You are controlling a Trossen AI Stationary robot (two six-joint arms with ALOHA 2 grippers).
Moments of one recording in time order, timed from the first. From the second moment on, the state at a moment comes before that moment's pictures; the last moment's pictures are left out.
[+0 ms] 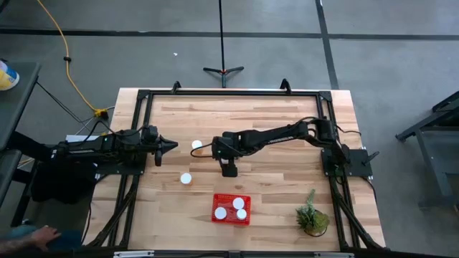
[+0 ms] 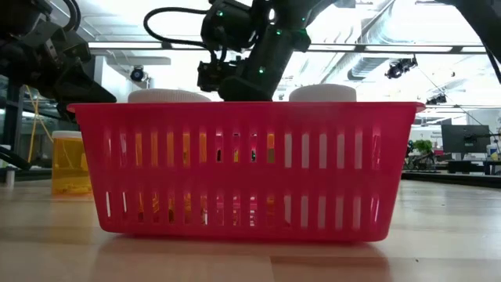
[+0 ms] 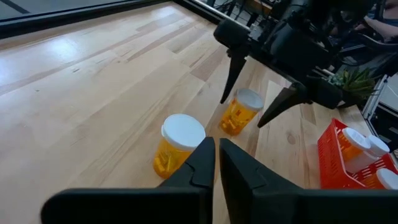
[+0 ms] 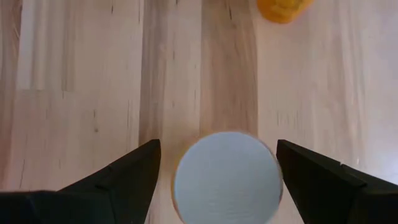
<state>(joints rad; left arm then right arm) 0.05 0.02 0.15 -0.46 -0.18 -0.45 -0.01 2.13 1.62 -0.58 0.03 -0.02</state>
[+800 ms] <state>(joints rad) 0.05 0.02 0.15 -0.46 -0.18 -0.45 -0.01 2.13 1.62 -0.60 0.00 0.00</state>
